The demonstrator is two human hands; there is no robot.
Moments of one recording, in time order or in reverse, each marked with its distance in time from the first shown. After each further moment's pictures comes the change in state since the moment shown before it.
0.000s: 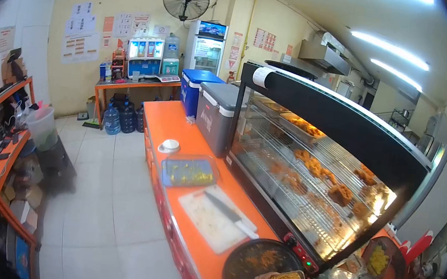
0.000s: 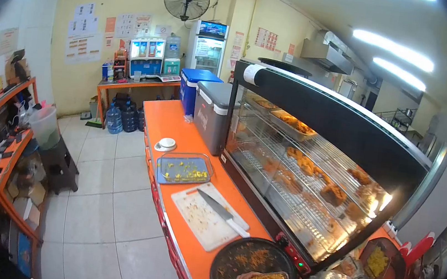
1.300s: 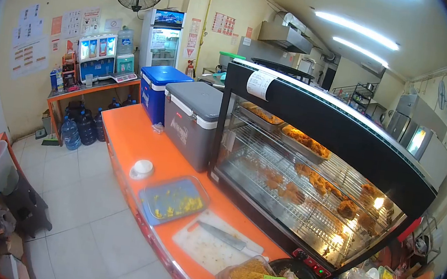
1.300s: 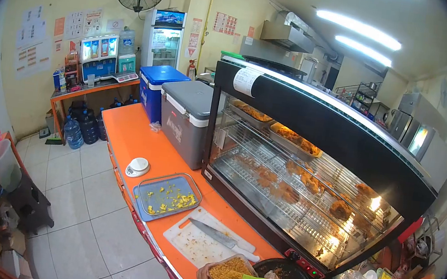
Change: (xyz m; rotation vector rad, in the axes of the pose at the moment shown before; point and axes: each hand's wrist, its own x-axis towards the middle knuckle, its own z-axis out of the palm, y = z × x) left_hand 0.141 0.000 -0.222 -0.444 0.117 -0.185; right_hand -0.012 0.118 0.288 -0.161 0.160 0.248
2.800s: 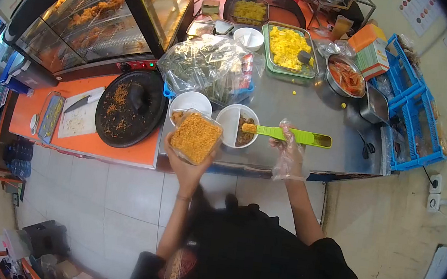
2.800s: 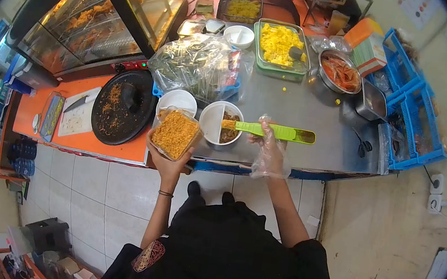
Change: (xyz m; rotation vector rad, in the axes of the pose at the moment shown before) left_hand -0.374 -0.286 0.306 0.766 -0.204 -0.018; right_hand -0.106 -0.179 -0.633 0.099 0.276 -0.485
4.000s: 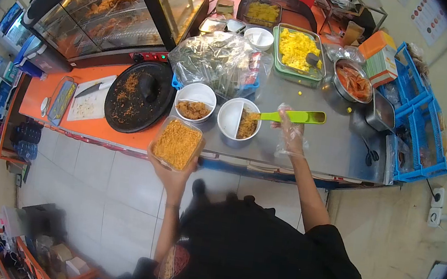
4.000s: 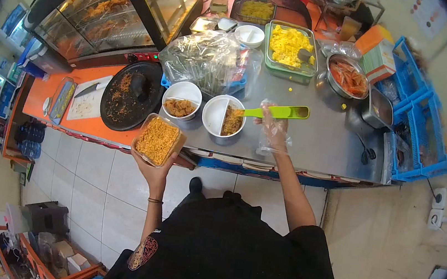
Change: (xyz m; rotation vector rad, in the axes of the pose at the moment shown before) left_hand -0.041 0.022 -0.038 0.072 0.154 -0.012; right_hand 0.062 0.028 -0.031 -0.276 -0.211 -0.171
